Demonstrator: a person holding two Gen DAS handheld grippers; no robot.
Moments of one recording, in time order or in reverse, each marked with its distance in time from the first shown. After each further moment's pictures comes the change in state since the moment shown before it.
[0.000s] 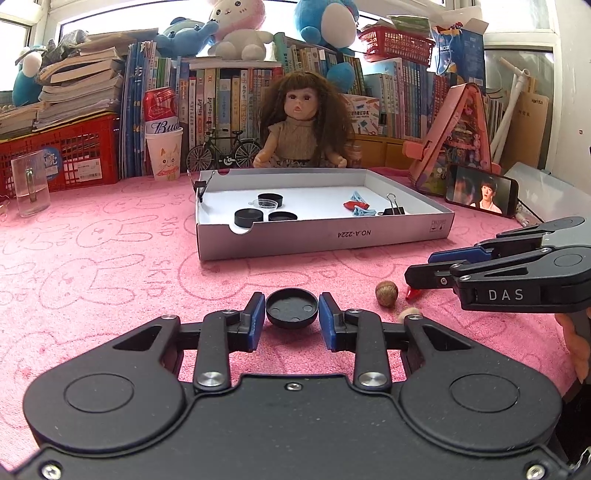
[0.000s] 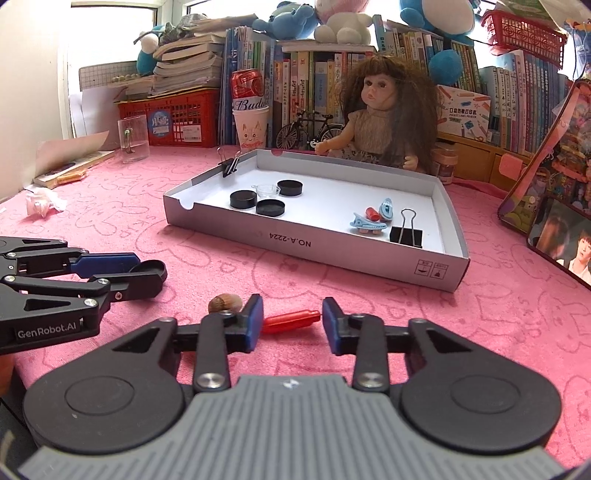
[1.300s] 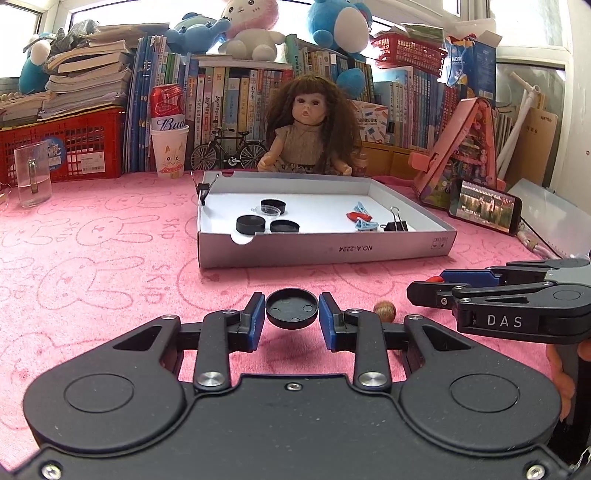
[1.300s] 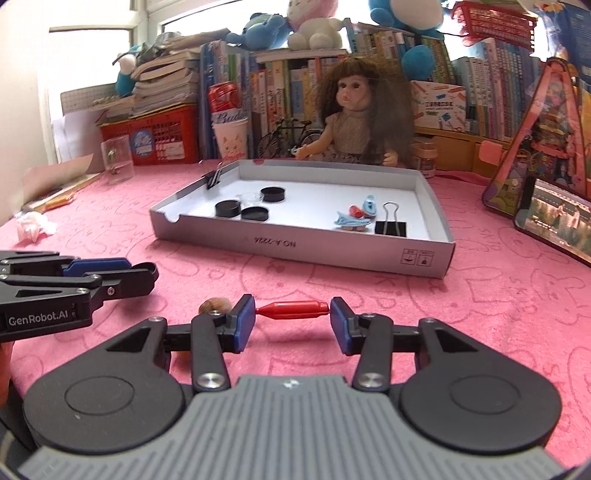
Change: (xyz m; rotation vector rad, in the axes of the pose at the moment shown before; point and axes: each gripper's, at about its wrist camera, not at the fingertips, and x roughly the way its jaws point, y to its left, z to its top) left arm 0.002 0.004 0.012 -0.060 -0.002 0.001; right arm -0.003 -0.007 -0.006 0.107 -0.053 -0.050
